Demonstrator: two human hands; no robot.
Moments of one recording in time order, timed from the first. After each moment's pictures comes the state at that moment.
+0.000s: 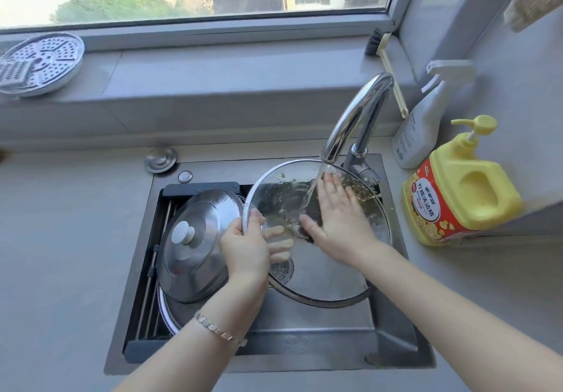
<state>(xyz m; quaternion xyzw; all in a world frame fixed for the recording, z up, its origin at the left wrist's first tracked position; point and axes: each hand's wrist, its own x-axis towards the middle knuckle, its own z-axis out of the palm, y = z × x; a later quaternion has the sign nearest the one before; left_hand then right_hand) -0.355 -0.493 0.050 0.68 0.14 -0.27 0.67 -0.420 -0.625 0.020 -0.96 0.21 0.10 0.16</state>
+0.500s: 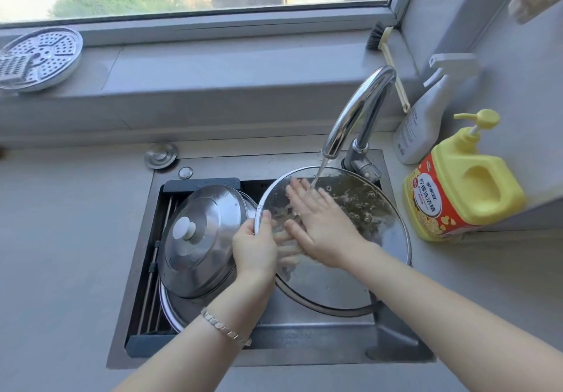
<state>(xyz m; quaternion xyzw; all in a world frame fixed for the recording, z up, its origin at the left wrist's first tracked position) -0.363 -0.493 0.046 0.71 0.13 -0.29 0.63 -0.409 -0.605 0.014 -0.97 0.10 0.08 0.20</state>
